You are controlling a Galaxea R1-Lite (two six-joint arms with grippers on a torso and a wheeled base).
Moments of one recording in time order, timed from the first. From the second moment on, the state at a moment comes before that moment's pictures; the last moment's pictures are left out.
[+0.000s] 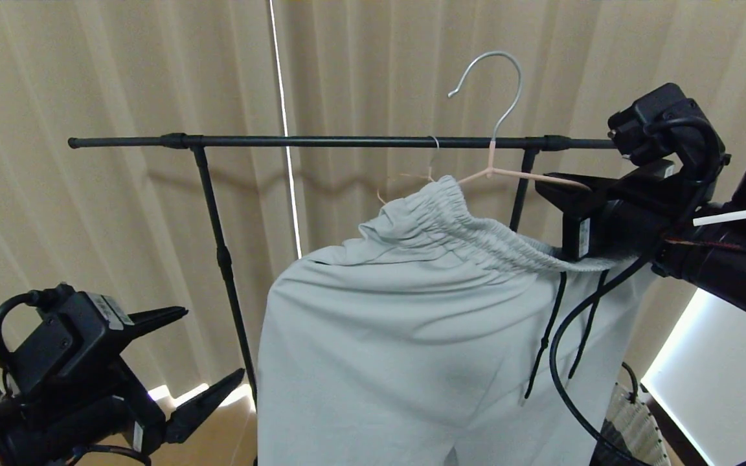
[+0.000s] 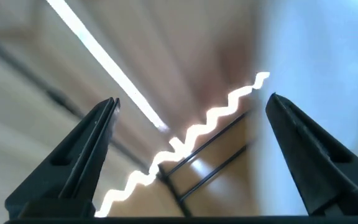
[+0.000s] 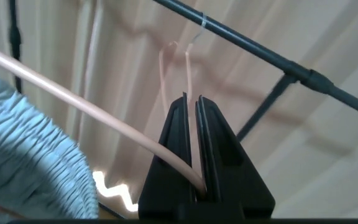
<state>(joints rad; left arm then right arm) -0.33 1.25 -0.24 -0.74 -0.21 0.42 0.51 1.50 -0.86 -0.60 -0.17 -0.29</state>
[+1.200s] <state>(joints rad) -0.34 1.38 -0.32 -0.74 -0.25 0.41 0.59 1.49 -0.91 -0.61 -0.16 -0.29</state>
